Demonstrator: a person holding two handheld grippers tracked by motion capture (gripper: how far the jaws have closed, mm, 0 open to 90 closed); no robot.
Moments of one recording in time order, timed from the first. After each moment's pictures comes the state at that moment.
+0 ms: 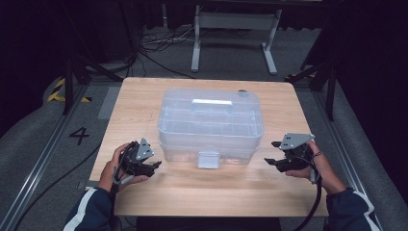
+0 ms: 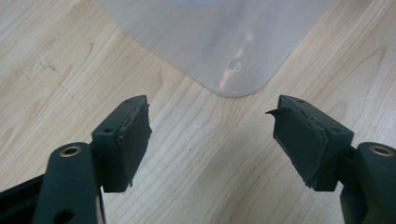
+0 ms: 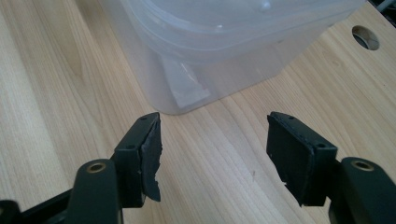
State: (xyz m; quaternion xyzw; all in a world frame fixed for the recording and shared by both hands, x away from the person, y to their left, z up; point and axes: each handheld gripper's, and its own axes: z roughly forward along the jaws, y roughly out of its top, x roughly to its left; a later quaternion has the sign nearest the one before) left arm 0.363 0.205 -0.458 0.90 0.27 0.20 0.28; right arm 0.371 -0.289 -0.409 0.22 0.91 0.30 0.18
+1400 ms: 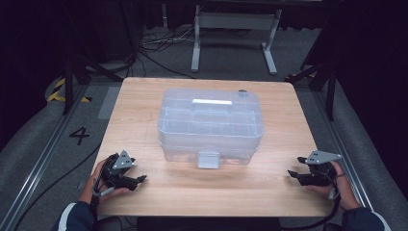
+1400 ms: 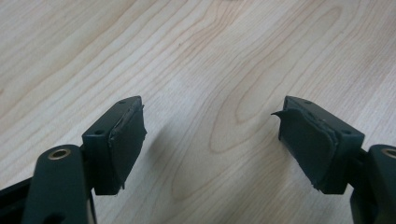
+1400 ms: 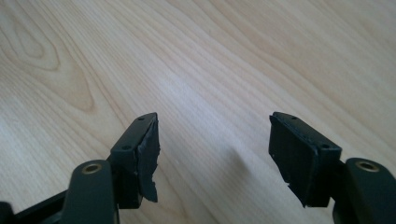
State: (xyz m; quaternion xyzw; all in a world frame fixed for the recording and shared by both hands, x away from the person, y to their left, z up) left arm 0.341 0.263 -0.488 0.89 0.31 0.13 0.31; right arm 0.341 -0.380 -0.473 0.34 0.87 0.29 0.19
